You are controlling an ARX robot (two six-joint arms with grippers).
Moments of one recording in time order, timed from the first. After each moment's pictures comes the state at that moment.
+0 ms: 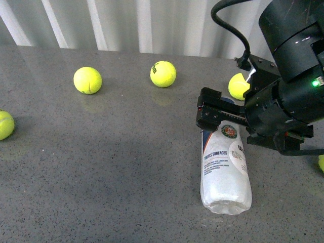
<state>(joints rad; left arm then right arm) 0.00 0.00 0.02 0.00 0.00 0.00 0.35 1.97 0.97 -0.04 -0.08 0.50</state>
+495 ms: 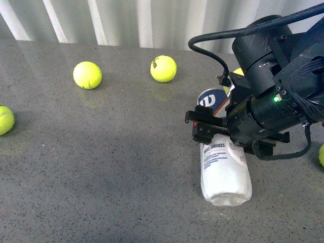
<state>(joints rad) 0.00 0.00 0.02 0.00 0.00 0.00 0.36 2.13 1.05 -0.03 -0.10 0.47</state>
